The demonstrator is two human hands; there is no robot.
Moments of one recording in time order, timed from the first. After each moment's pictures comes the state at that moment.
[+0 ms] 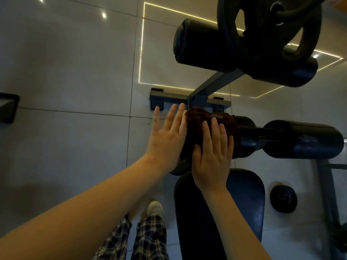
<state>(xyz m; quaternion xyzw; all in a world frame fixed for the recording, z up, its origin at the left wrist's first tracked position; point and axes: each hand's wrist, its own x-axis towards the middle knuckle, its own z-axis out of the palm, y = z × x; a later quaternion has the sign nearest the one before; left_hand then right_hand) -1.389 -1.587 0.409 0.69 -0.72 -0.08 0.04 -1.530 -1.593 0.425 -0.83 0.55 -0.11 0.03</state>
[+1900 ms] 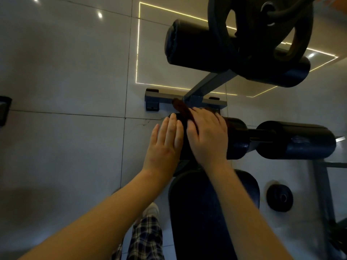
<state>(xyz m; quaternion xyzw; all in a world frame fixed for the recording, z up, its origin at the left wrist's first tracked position) -1.421 -1.577 0.385 0.71 -0.67 -0.06 0.20 -1.518 -1.653 0.450 -0.84 0.52 -0.08 0.13</state>
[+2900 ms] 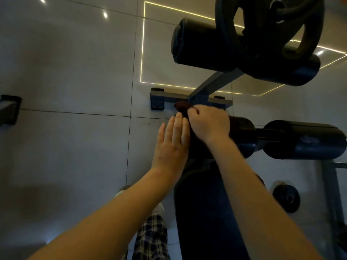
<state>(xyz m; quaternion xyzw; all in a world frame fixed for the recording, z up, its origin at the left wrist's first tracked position) -1.423 -1.582 0.391 0.73 -0.66 -0.08 0.17 -1.487 -1.690 0.454 -0.81 0.57 0.05 0.16</state>
